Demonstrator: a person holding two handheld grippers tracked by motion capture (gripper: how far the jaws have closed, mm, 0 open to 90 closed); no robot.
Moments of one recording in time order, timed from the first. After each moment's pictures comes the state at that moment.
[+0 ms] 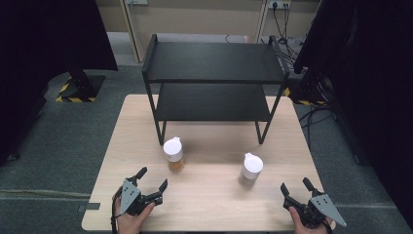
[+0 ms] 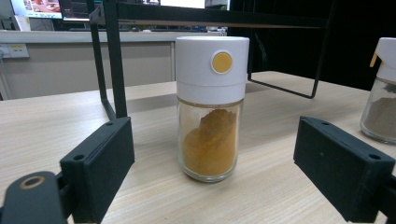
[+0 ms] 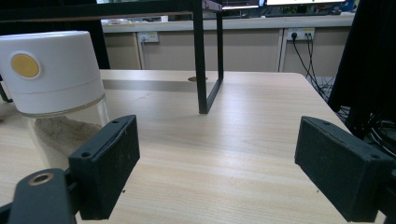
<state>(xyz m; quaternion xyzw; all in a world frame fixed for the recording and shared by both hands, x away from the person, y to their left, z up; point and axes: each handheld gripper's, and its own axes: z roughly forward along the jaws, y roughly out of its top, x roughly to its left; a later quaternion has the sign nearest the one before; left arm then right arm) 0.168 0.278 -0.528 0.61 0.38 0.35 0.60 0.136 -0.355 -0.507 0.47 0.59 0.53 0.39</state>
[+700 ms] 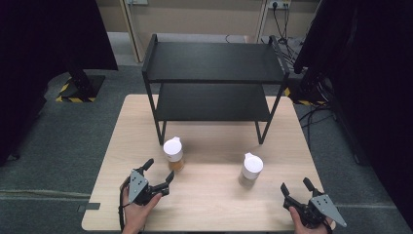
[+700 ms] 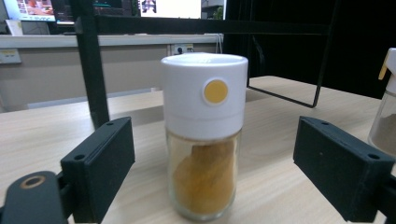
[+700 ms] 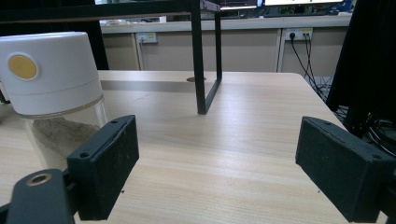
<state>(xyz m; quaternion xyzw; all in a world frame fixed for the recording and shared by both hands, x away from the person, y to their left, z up) 0.200 0.258 -0.514 0.62 0.37 0.35 0.60 0.135 -0.354 -0.507 0.47 0.59 0.53 0.39</state>
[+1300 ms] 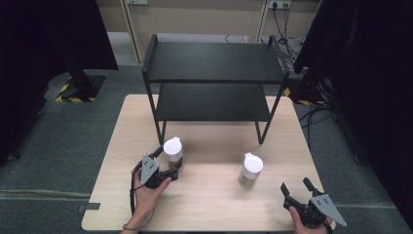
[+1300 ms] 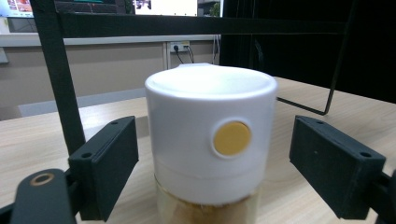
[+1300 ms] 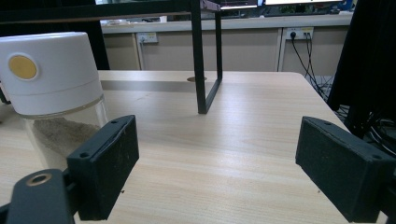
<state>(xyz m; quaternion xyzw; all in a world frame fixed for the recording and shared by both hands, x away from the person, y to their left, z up) 0.245 0.243 -0.509 0.63 0.37 0.34 0.60 0.135 -0.355 -0.507 0.47 0.59 0.54 0.38</state>
